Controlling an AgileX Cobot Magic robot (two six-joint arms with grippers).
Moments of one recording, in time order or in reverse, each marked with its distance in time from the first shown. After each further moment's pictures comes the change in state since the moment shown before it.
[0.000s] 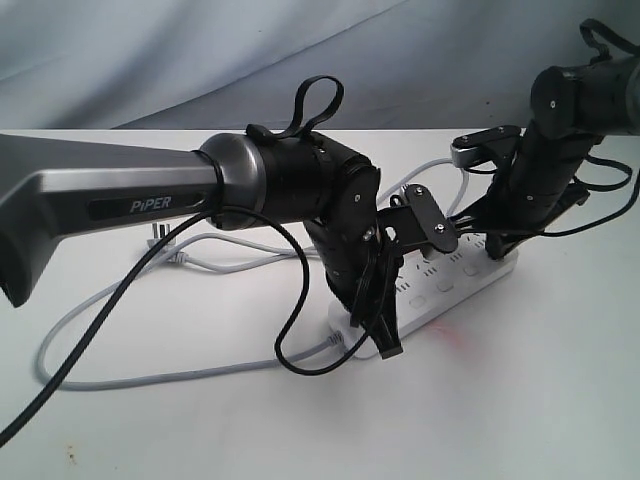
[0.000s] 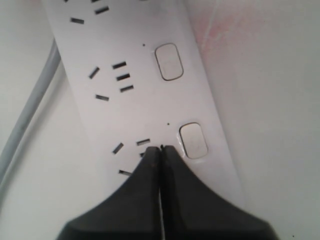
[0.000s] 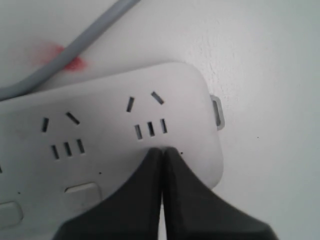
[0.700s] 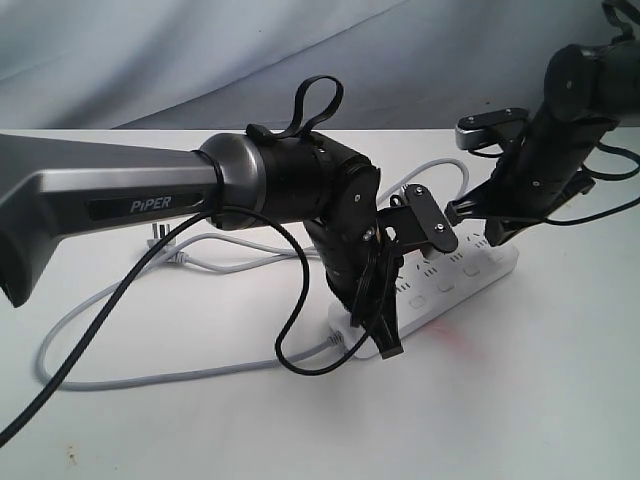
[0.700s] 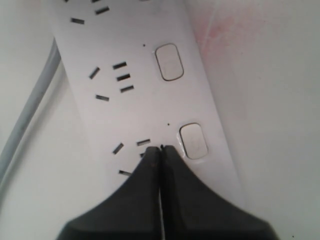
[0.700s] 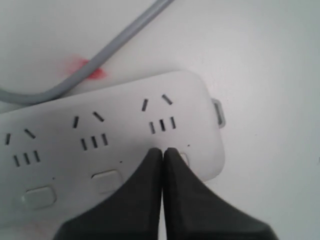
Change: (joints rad) left arm 0.000 0.000 0.000 -0.002 0.000 0.000; right arm -0.005 -0.057 0.009 0.057 0.018 -0.024
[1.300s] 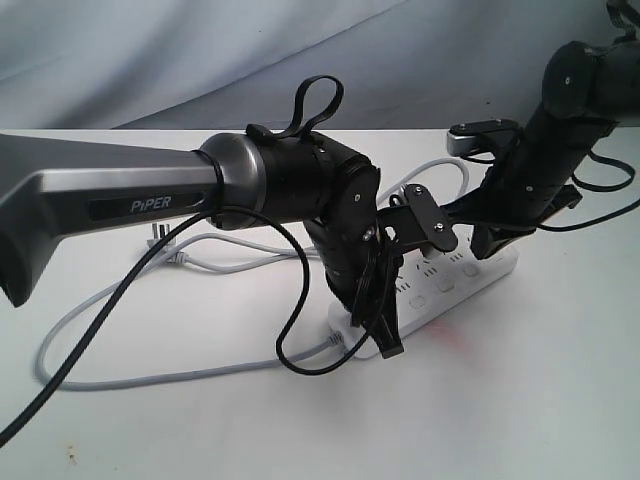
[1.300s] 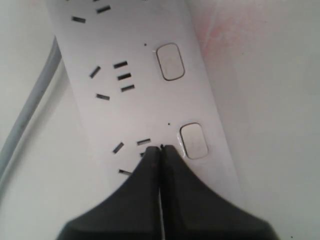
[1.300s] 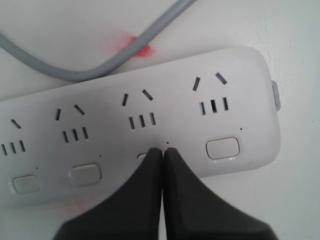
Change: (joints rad) left arm 0.000 0.000 0.000 0.000 0.004 -0.011; right arm 0.002 0.005 0.000 0.117 0.066 -0.069
